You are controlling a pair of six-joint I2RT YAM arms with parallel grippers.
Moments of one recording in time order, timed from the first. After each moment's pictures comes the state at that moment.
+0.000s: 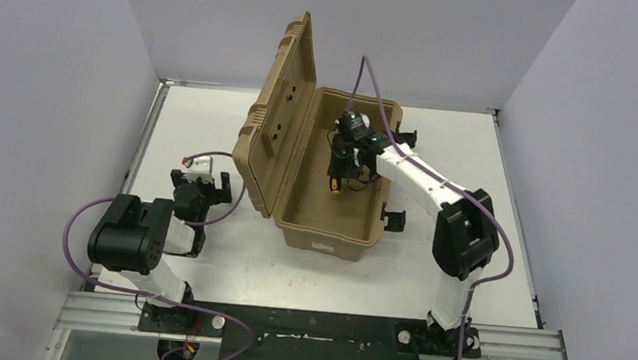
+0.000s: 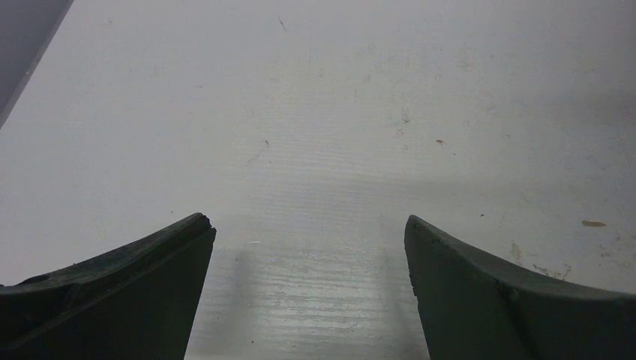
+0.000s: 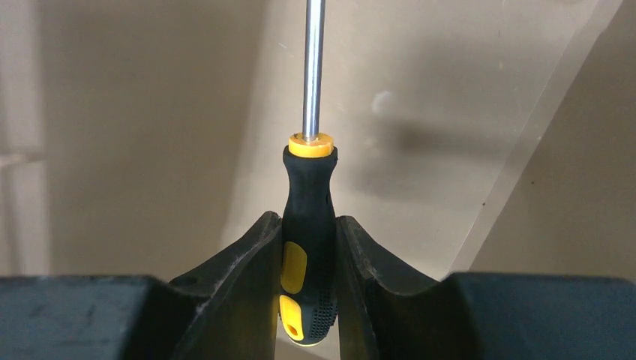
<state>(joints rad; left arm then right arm) -0.05 1.62 0.23 1.17 -0.12 -0.02 0.61 1.85 1.62 -0.71 0.04 0.55</state>
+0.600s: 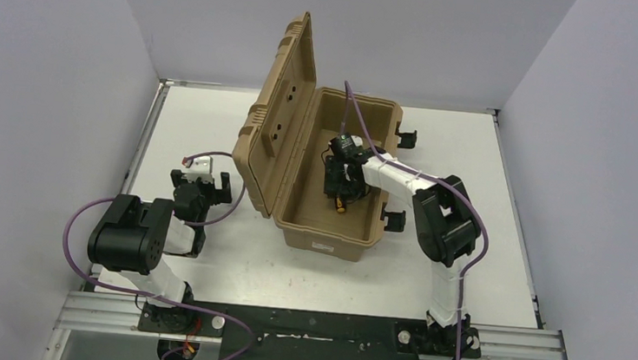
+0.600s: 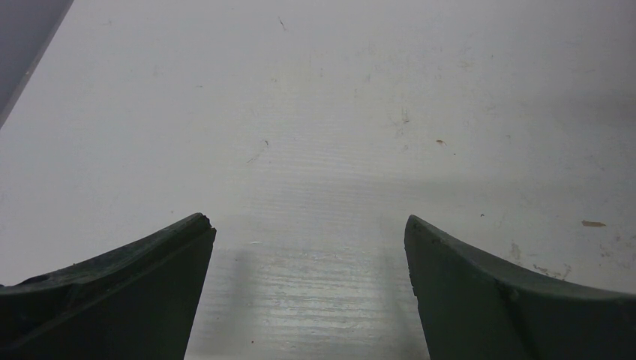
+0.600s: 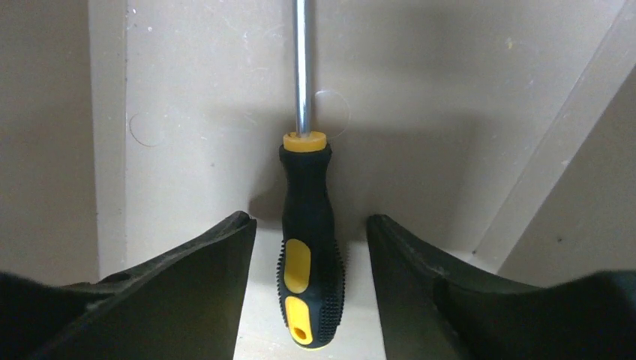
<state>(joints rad) -0.05 1.62 0.23 1.17 -0.12 -0.02 0.61 2.03 1.47 -0.58 0.11 0.51</state>
